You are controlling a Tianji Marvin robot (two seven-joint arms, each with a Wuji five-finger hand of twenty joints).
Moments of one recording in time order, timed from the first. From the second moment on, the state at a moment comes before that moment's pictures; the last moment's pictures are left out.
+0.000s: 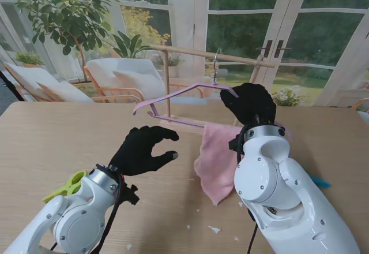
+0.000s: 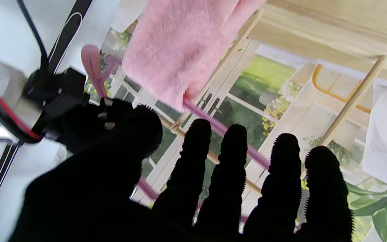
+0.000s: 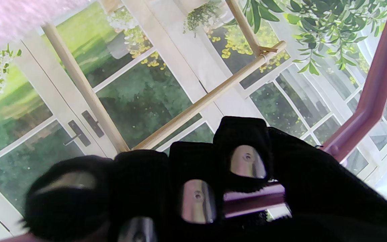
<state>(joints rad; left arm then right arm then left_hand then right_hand) 1.76 -1.09 -1.20 -2.10 0.65 -0.01 -0.02 -1.51 -1.17 1.14 -2.14 -0.72 0.68 -0.17 0.64 -0.38 0.73 -0.12 0.59 0.19 0.51 0.46 0.56 0.29 0.48 0.59 0.34 0.49 0.65 0.92 0.02 0.59 1.08 0.84 0.30 -0.26 0.83 0.06 1.25 -0.24 1.32 1.28 1.37 -0.08 1.49 1.08 1.30 0.01 1.68 1.26 1.17 0.14 1.89 0.14</state>
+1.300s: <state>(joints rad) 1.58 -1.14 -1.01 -1.88 0.35 0.10 0.04 -1.48 -1.16 1.14 -2.21 -0.67 0.70 -0.10 0.73 -0.46 0.84 -0.12 0.28 -0.03 0.71 0.54 0.21 0.16 0.50 0.67 0.08 0.31 0.57 0.89 -0.11 0.41 0.76 0.95 0.31 -0.26 0.83 0.06 1.25 -0.24 1.32 1.28 1.37 -0.08 1.49 1.08 1.30 0.01 1.68 1.26 1.17 0.14 1.89 0.14</state>
